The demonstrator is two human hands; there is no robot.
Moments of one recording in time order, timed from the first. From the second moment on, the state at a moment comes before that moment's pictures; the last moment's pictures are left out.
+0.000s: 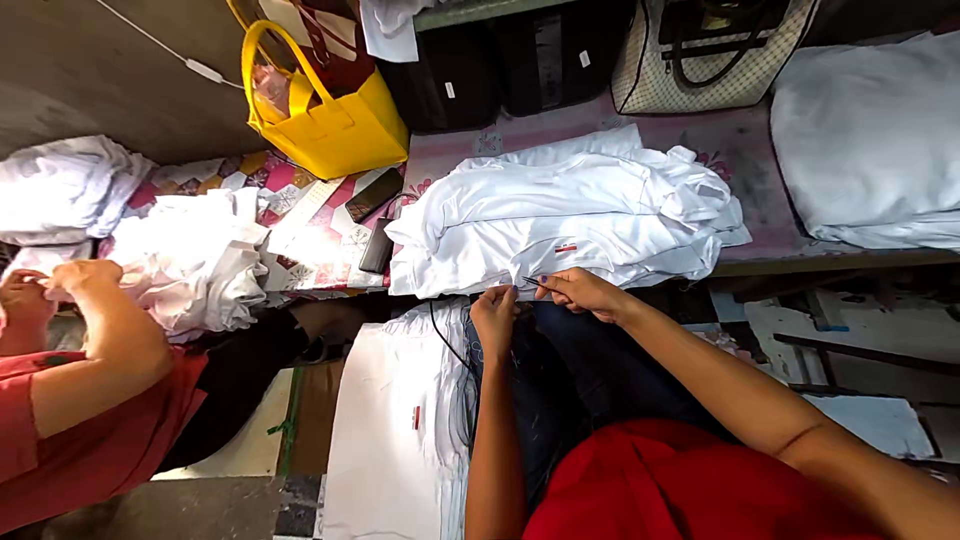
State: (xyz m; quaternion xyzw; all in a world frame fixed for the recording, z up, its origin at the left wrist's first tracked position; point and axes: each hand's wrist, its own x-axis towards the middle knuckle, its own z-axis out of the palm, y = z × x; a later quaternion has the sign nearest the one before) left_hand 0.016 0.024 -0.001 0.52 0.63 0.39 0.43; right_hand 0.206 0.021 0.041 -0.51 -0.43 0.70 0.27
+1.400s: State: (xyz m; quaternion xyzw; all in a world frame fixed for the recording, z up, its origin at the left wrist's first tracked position) left_hand 0.026 0.007 -0.010 0.40 0.52 0.52 0.54; right_hand 0.193 0.038 0.032 -0.52 -0.49 0.66 0.21
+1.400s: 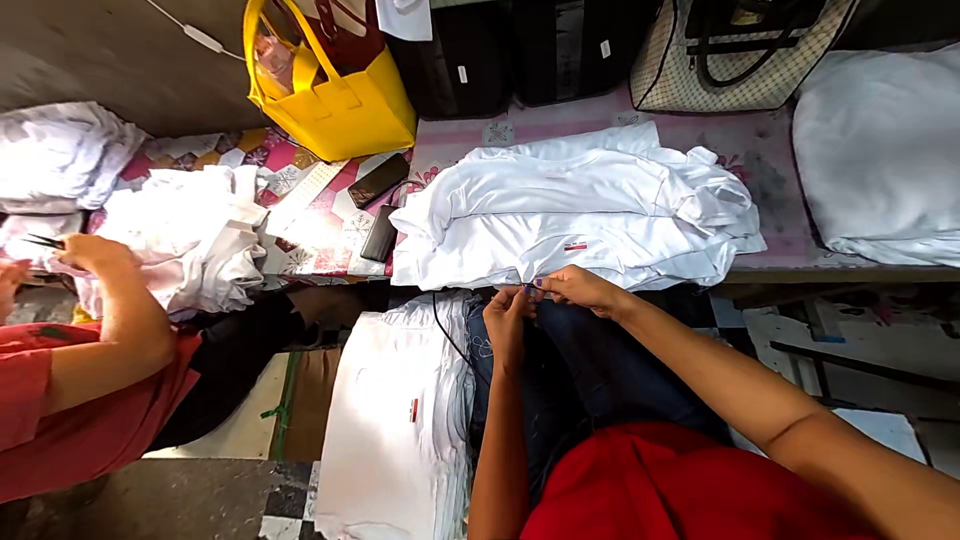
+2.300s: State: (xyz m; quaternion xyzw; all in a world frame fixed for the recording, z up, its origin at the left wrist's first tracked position) left_hand 0.042 0.015 -0.021 0.28 0.51 0.50 0.64; right_hand 0.234 0.075 0.050 -0.49 -0.60 0.62 0.14
